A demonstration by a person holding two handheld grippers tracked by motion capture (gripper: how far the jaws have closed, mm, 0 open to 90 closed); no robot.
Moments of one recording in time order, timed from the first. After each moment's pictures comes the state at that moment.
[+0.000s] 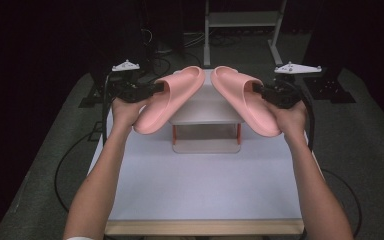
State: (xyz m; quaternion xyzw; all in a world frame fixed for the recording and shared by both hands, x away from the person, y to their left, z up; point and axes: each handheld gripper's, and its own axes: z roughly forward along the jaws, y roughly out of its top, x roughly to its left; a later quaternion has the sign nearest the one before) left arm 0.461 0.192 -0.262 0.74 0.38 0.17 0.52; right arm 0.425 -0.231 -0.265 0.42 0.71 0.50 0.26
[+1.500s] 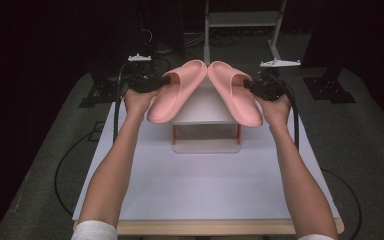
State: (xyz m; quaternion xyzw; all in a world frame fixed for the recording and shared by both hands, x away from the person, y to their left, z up) left arm 0.505 0.170 -0.270 0.74 0.43 0.17 0.50; right arm 0.469 -0.208 -0.280 0.47 0.70 0.47 0.25
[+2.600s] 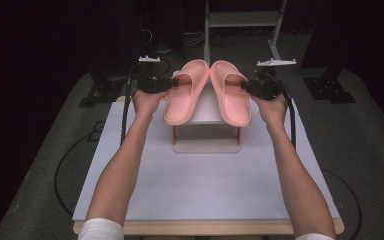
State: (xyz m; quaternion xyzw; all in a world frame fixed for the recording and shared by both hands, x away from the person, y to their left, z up) left arm 0.511 0.149 -0.279 0.74 0.44 0.16 0.49; right arm 0.476 -0.202 -0.283 0.49 0.70 0.46 0.23
